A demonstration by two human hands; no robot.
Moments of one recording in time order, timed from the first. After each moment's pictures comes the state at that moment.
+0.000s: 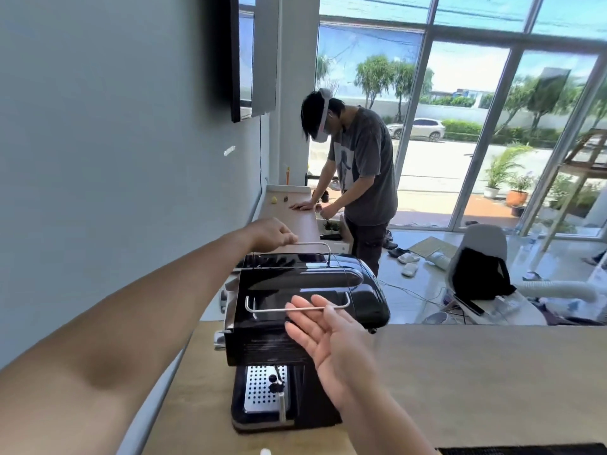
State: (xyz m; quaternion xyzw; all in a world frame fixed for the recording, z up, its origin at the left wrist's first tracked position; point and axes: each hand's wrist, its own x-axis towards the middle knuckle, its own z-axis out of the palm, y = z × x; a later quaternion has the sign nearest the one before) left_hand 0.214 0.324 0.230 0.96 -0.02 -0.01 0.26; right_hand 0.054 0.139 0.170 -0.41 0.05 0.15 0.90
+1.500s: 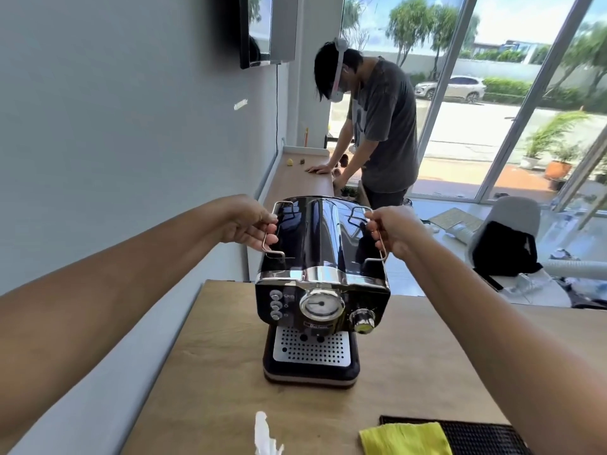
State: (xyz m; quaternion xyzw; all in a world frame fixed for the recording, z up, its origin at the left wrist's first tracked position) left_hand 0.171 0.331 0.217 0.78 0.21 -0.11 0.58; right_hand 0.243 0.082 0.200 -0.76 0.06 0.10 0.64
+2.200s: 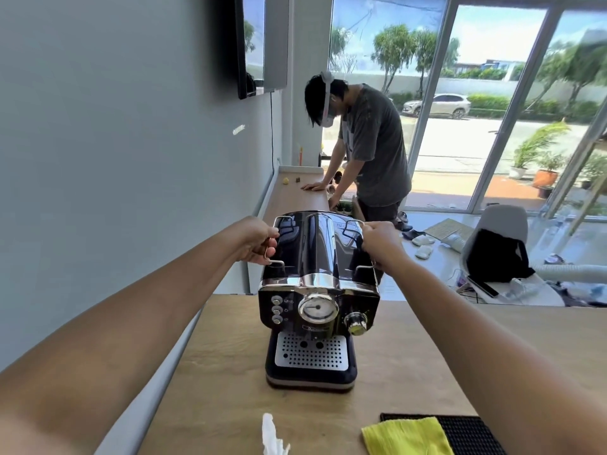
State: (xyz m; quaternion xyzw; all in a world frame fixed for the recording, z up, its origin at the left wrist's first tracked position) left_hand 0.150 0.310 0.213 0.79 0.21 -0.07 0.57; right_hand 0.234 0.079 0.176 -0.87 -0.01 -0.03 0.49
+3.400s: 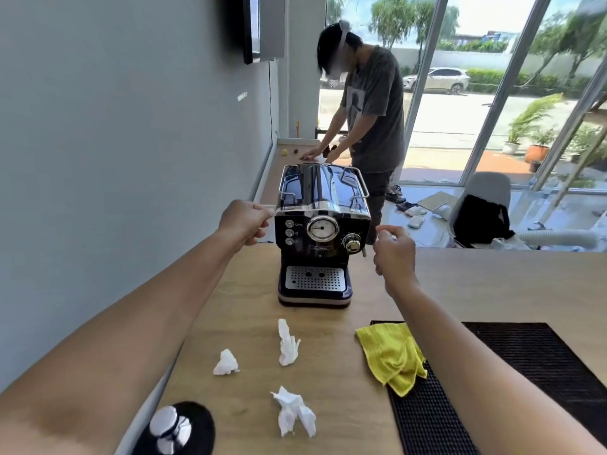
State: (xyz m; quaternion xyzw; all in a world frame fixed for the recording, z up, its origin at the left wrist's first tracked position) left_hand 0.010 0.302 0.172 0.82 0.19 0.11 0.54; right_hand 0.047 0.043 0.116 -0.75 0.05 -0.12 0.65
